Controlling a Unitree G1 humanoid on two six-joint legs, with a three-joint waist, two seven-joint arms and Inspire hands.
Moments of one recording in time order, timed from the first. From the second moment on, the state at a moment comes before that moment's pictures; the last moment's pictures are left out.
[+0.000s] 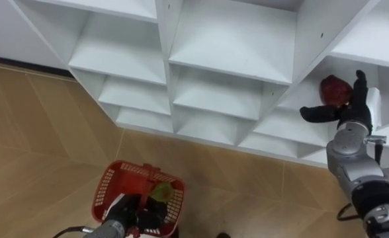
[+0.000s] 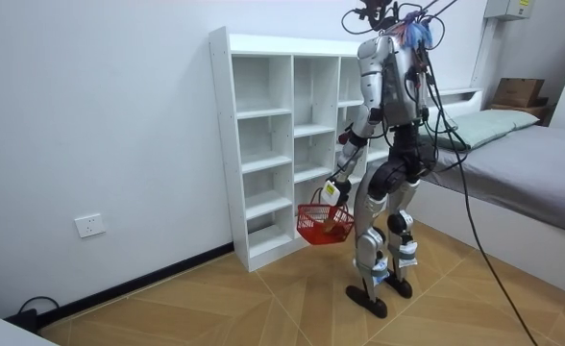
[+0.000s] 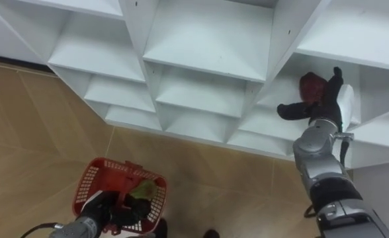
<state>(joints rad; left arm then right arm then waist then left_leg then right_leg) -0.10 0.23 -0.32 0.89 -0.20 0.05 -0.01 -0.51 -0.40 0.18 0.97 0.14 -0.03 -0.52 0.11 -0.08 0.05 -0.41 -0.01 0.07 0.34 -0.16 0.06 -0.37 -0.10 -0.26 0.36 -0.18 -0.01</state>
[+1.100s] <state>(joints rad) -0.13 0.21 -0.32 0.97 -0.24 0.04 0.00 -0.55 -0.40 0.17 1.00 0.07 -0.03 -0.53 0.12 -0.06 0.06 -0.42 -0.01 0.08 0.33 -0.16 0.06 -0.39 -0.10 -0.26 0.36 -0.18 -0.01</state>
